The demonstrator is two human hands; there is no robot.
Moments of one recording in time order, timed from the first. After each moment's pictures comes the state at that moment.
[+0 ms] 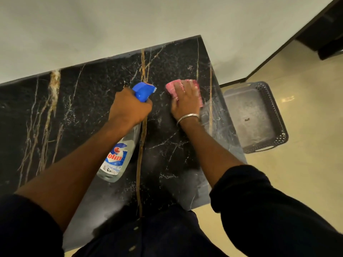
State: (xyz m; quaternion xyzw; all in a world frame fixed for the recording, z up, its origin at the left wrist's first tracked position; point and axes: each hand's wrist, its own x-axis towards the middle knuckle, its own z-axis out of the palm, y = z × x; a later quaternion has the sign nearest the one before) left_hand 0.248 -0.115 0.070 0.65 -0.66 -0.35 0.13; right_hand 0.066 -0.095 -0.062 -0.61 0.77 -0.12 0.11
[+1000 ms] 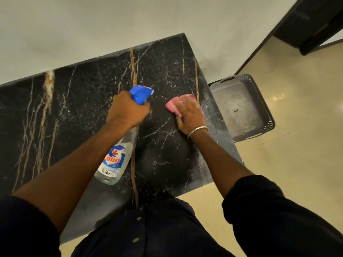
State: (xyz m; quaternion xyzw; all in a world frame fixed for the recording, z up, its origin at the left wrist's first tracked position) left_hand 0.241 -0.058 0.087 0.62 -0.69 -0.35 0.14; right_hand 0.037 0.011 -0.067 -0.67 0.72 -0.13 0.10
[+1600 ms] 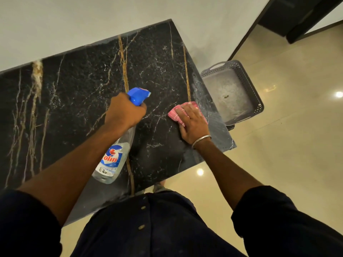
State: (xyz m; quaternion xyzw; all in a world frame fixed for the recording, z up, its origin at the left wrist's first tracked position) left_hand 0.250 -0.004 0.070 0.61 -0.70 -0.35 0.12; right_hand 0.040 0.118 -0.070 -0.67 0.72 -0.15 0.10
